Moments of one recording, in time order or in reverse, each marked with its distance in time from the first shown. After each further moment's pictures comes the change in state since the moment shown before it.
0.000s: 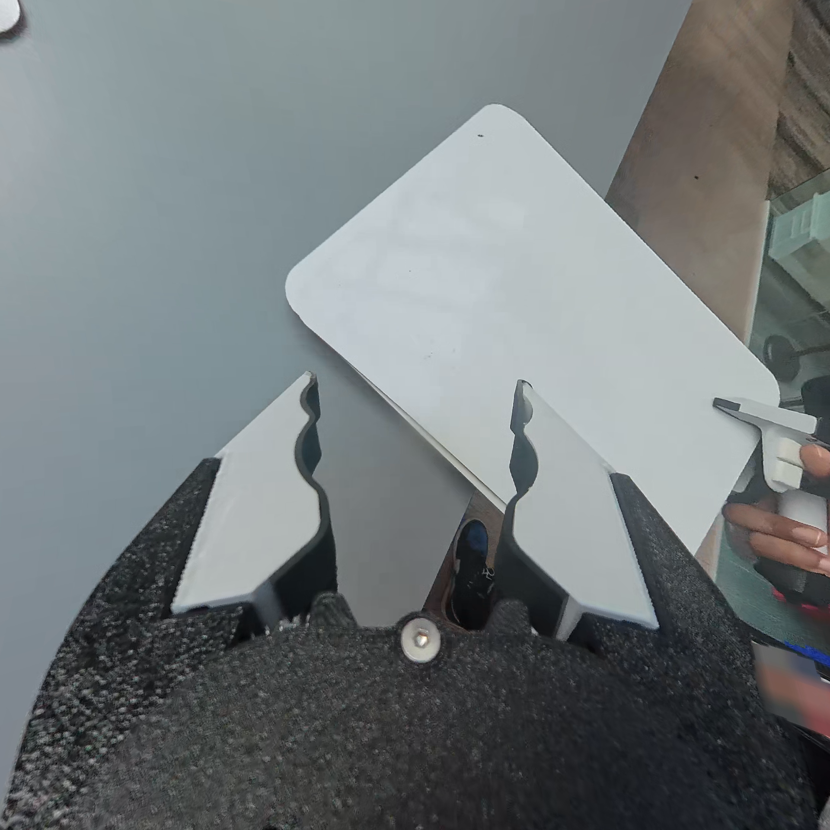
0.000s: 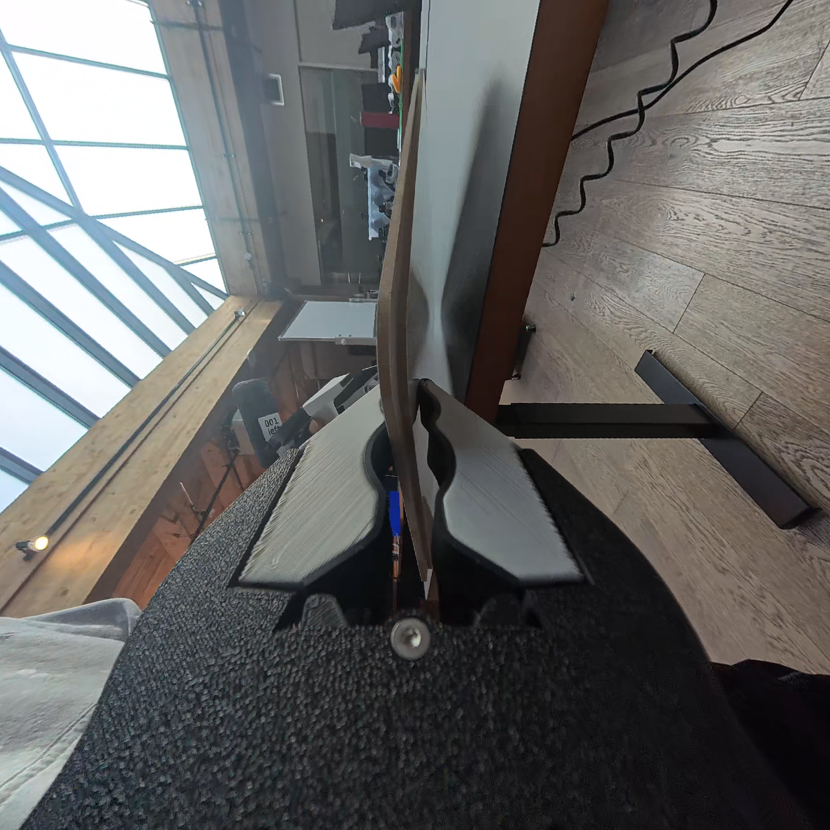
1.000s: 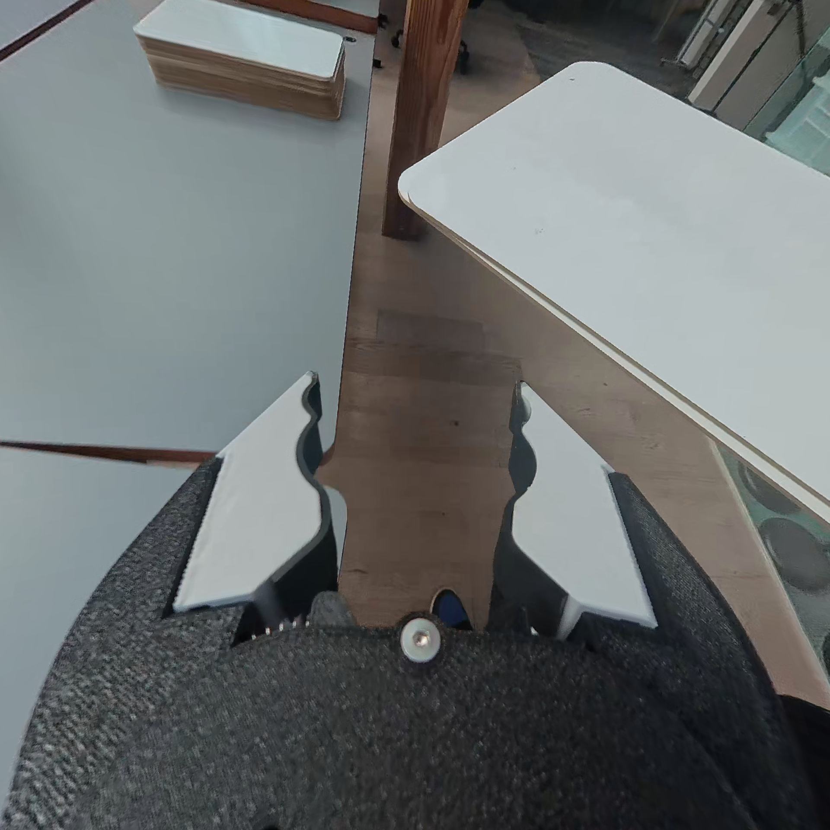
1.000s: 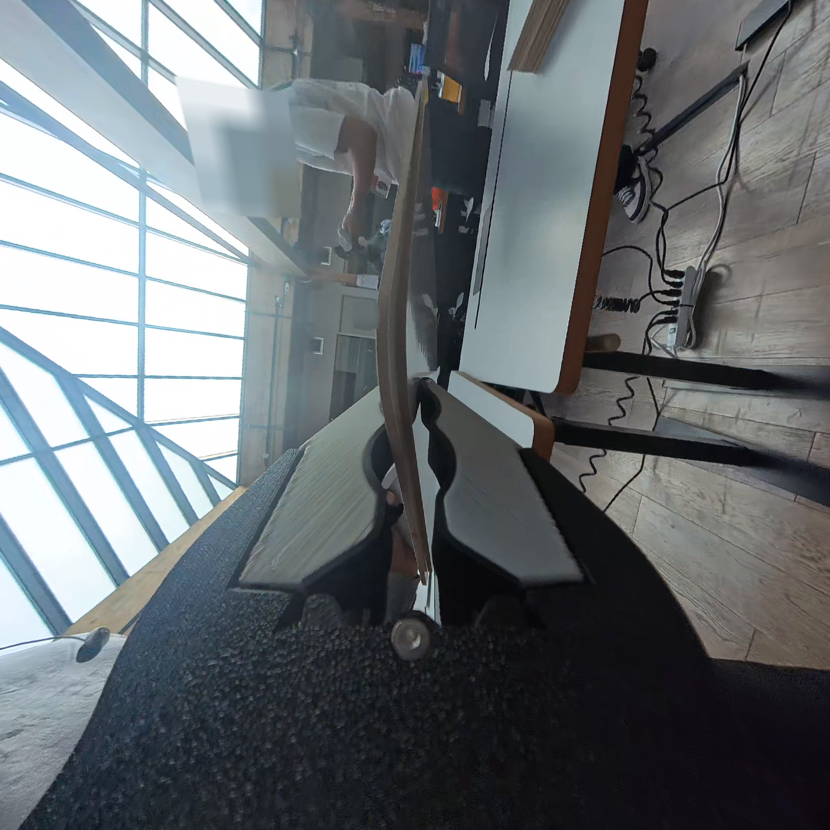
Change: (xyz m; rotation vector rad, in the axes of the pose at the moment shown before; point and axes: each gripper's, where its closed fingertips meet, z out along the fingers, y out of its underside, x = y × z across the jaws) left arm 0.477 -0.399 0.487 0.235 0.239 0.389; right arm -0.094 -0.713 -0.306 0.498 -0.012 -0.076
